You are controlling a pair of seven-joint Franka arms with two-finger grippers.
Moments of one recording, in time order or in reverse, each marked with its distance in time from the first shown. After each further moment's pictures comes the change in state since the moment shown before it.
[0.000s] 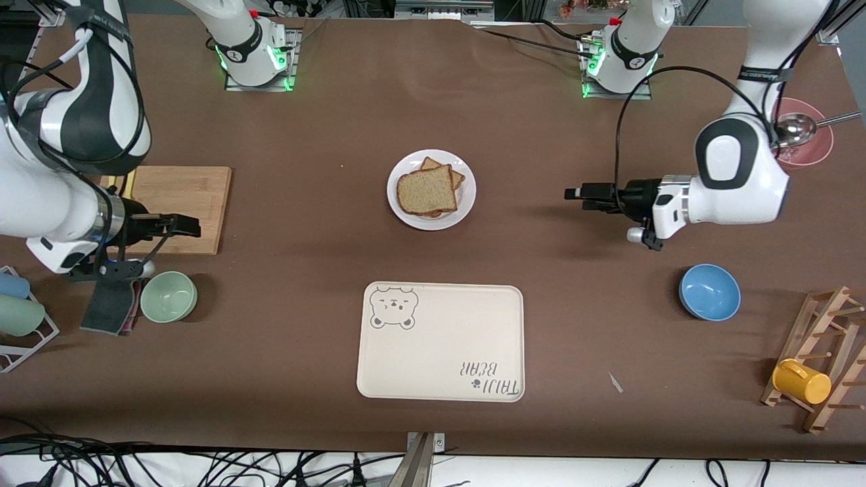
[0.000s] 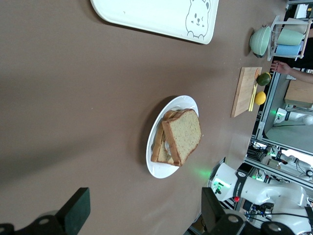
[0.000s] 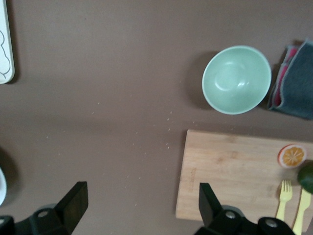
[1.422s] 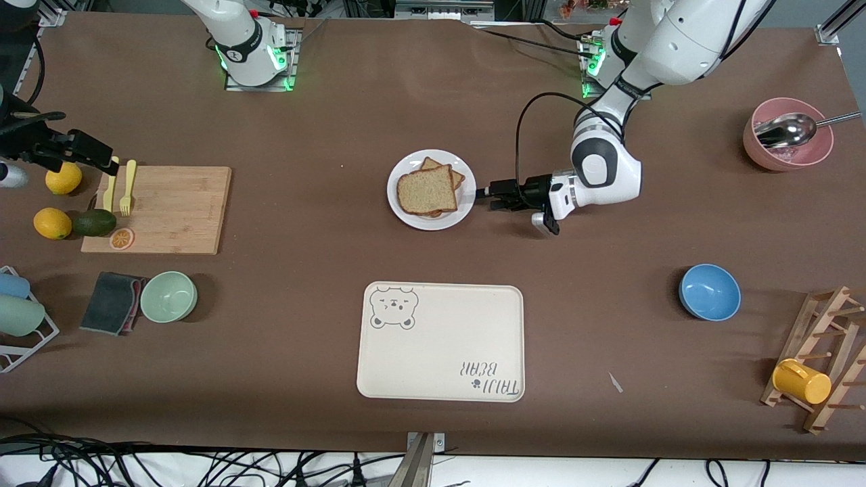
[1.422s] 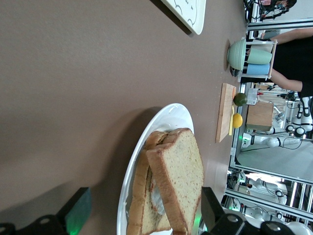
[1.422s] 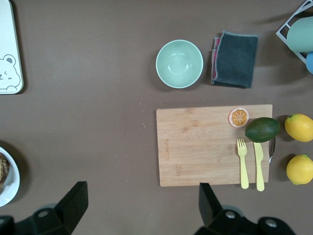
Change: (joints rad) left arm -0.080 0.280 -0.283 -0.105 -0.672 0.417 0.545; right arm -0.253 -0.298 0.178 -0.061 -0.080 -0.133 0.094
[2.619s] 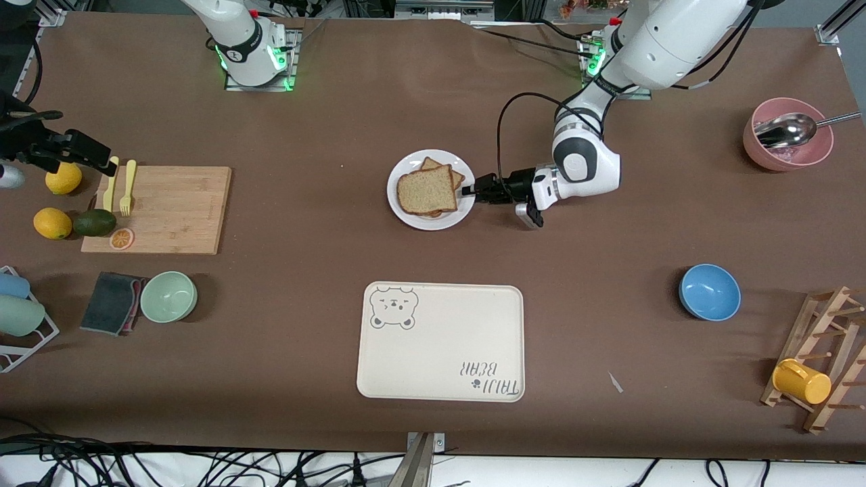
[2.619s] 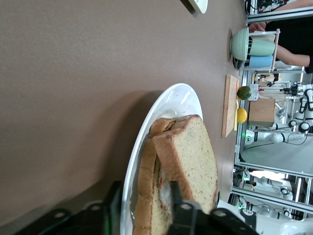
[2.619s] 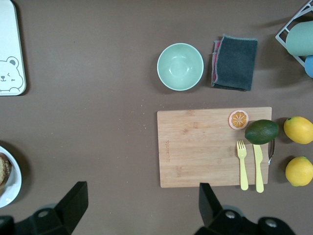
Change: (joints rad) left arm -0.063 0.052 0.000 0.000 -0.103 0.040 0.146; right arm 0.000 0.006 0.003 0.020 0.000 -0.010 0.000
